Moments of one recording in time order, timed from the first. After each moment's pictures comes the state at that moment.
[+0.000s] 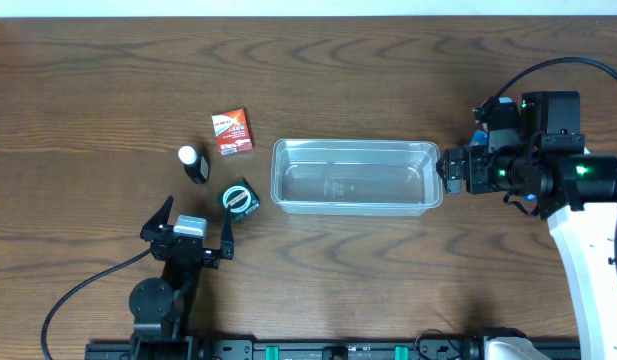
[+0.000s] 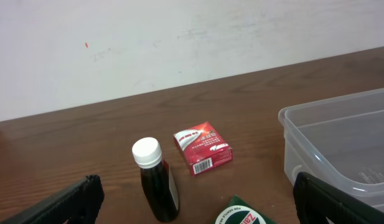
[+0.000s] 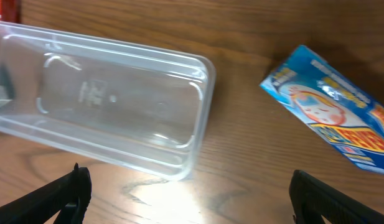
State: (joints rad) left arm -0.03 0.01 0.02 -0.11 0.12 0.14; right arm 0.02 1.28 1.24 -1.05 -0.22 -0.04
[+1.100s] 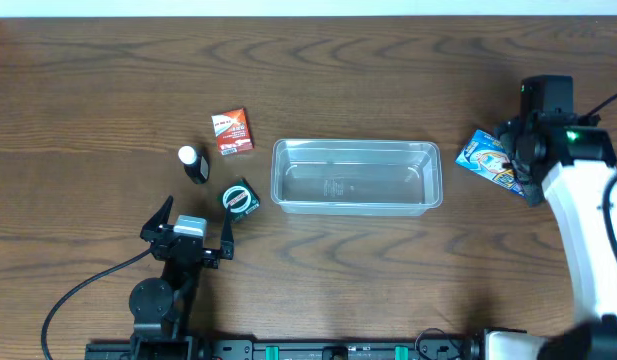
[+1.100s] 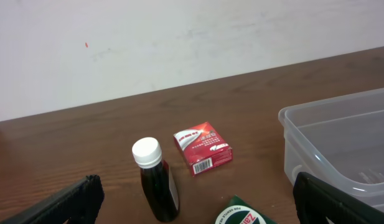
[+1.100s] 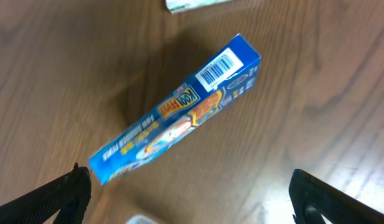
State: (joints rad) left arm -0.03 0.01 0.02 -0.11 0.12 0.14; right arm -0.06 1.47 1.25 -0.98 0.33 1.16
